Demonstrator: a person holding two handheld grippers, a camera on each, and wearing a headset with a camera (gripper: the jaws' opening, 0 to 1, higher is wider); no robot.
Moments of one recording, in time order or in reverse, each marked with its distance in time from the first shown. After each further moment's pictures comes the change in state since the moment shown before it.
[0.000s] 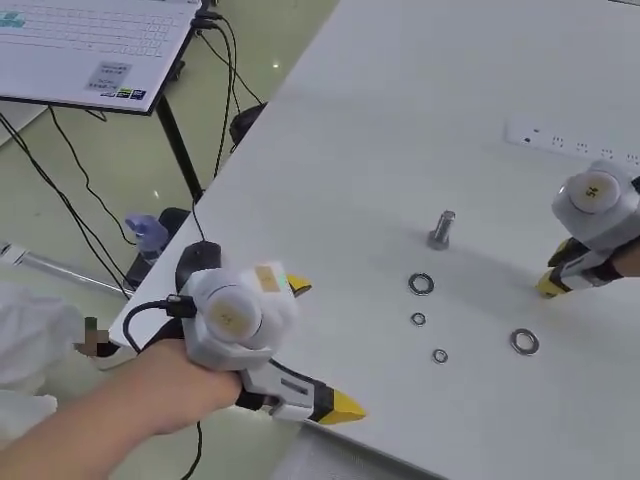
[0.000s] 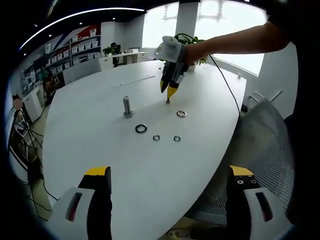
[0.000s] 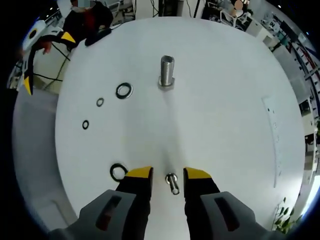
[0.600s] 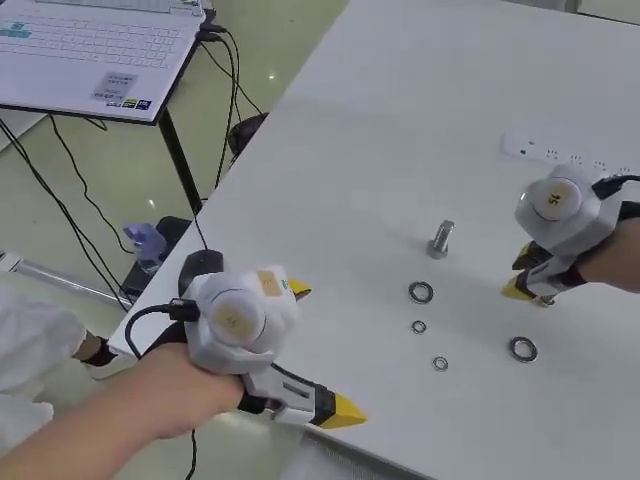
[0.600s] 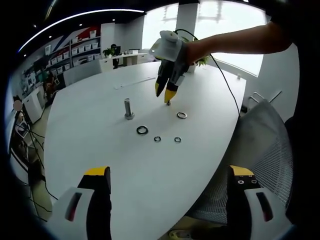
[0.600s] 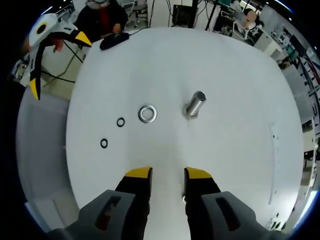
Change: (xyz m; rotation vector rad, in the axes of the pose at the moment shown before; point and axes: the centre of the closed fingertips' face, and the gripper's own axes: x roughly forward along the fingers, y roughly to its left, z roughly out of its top) left arm -0.005 0.002 0.003 0.007 -0.010 0.000; right arm -0.006 0.036 0.042 -0.085 -0.035 0.026
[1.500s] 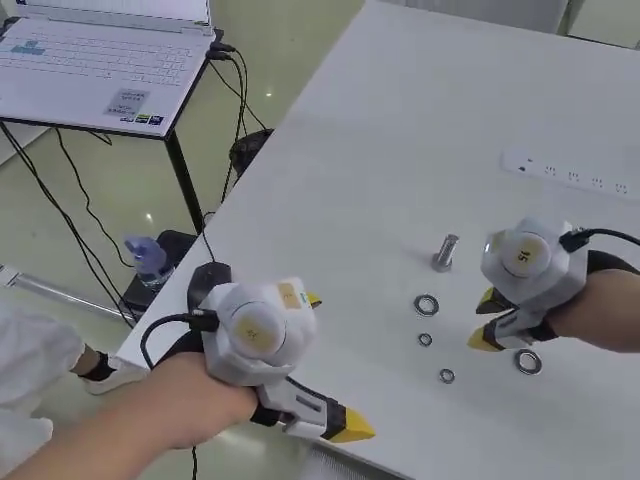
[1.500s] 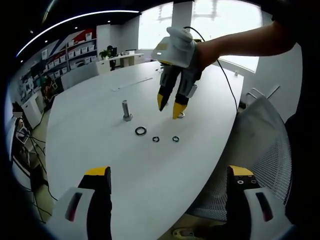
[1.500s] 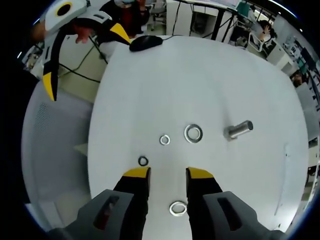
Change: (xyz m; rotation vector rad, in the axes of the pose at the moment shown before) left arm -0.004 -0.004 0.001 0.040 0.009 -0.005; right arm 0.007 0.074 0.027 -0.089 -0.047 0.068
